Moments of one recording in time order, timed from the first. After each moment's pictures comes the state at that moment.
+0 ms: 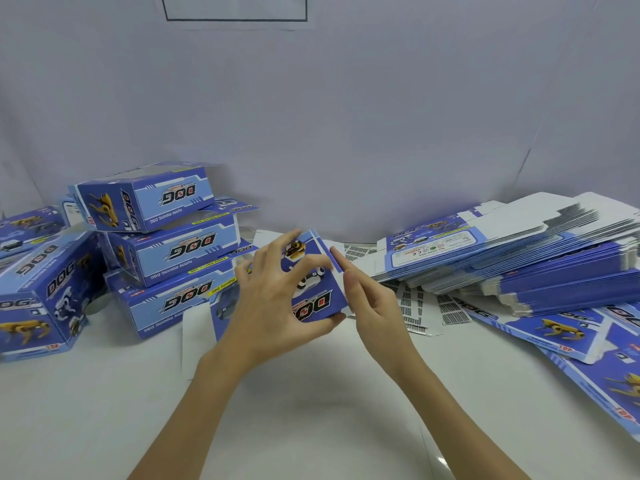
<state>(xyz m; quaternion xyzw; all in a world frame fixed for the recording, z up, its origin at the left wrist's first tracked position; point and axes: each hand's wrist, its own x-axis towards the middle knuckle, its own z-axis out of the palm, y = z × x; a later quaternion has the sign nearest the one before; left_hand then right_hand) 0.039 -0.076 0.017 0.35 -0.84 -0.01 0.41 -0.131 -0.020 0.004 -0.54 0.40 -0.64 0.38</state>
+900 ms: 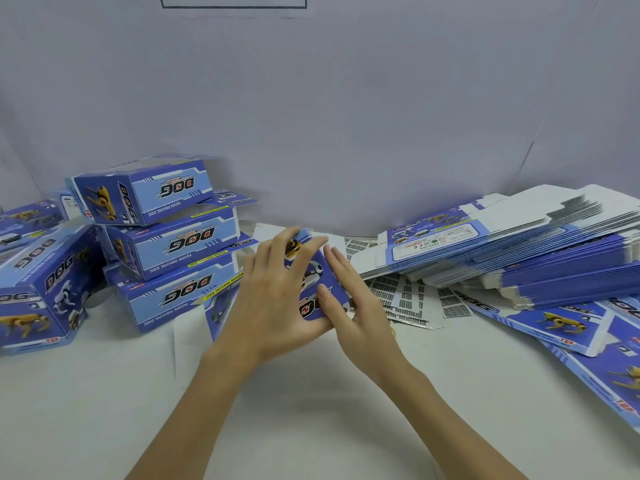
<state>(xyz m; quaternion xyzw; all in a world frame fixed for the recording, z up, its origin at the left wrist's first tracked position) 0.039 -0.069 0.021 0.37 -0.85 0.04 0.37 -0.117 -0.021 -0.013 -0.62 0.45 -0.58 0.27</state>
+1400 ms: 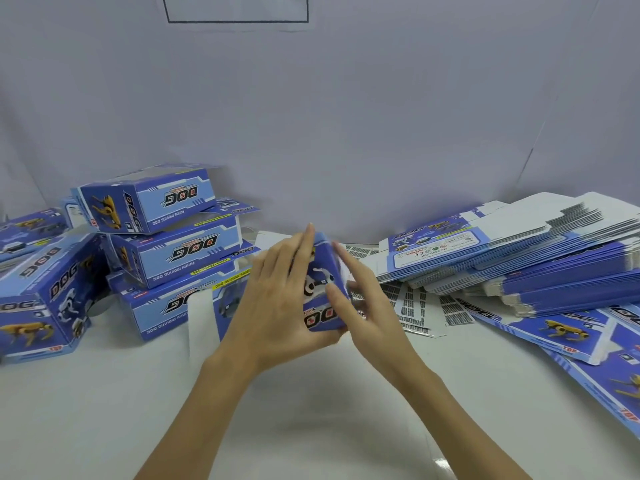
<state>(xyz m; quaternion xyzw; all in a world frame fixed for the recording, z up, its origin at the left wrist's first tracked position) 0.039 -0.069 0.022 0.32 -0.86 0.06 0.39 -0.123 -0.014 0.005 -0.62 0.43 -0.60 0.28</state>
